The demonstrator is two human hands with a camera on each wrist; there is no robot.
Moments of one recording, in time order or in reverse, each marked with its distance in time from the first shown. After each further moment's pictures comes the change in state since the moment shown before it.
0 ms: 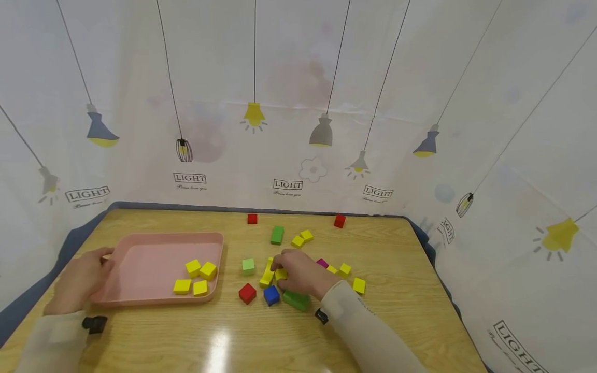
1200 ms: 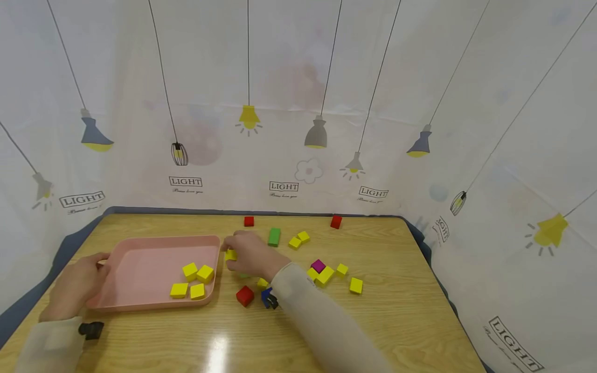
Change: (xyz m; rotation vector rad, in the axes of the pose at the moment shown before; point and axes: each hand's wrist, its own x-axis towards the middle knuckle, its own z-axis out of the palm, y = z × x) left_hand -0.001 0.003 0.001 -0.010 -0.016 -0.035; right_hand 0.077 -0.074 -0.013 0.021 0.114 -0.079
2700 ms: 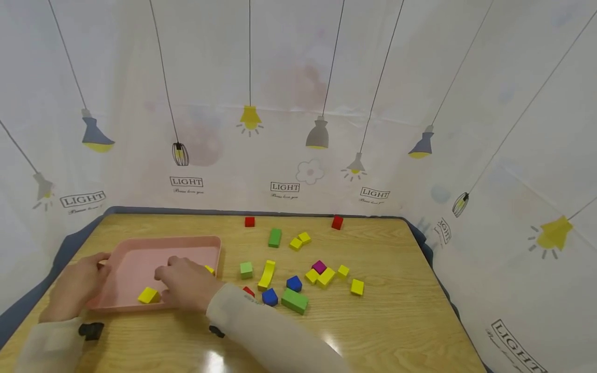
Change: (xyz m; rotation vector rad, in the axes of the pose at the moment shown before) left_hand 0.001 0.002 0.001 0.021 -0.012 -0.027; right_hand 0.046 -0.108 0.066 -0.165 -0.068 -0.117
